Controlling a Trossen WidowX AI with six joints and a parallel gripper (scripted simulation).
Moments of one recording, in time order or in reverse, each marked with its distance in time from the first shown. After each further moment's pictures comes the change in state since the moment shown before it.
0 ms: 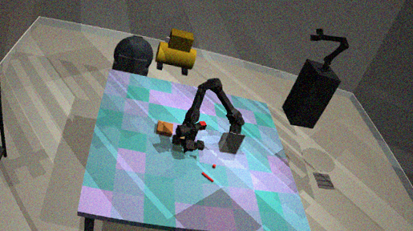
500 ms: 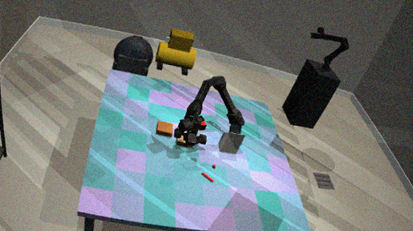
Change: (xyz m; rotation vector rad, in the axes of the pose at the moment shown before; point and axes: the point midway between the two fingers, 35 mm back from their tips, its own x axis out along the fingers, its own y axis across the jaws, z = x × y) arm -0.048 -0.001 0.000 0.018 0.001 0.003
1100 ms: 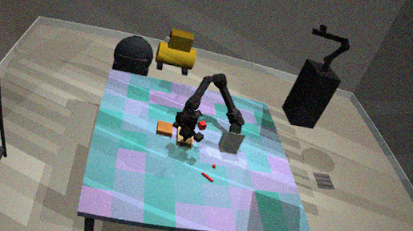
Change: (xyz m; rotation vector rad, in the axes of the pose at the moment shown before) arm -0.003 -0.014 -0.041 0.545 -0.017 0.017
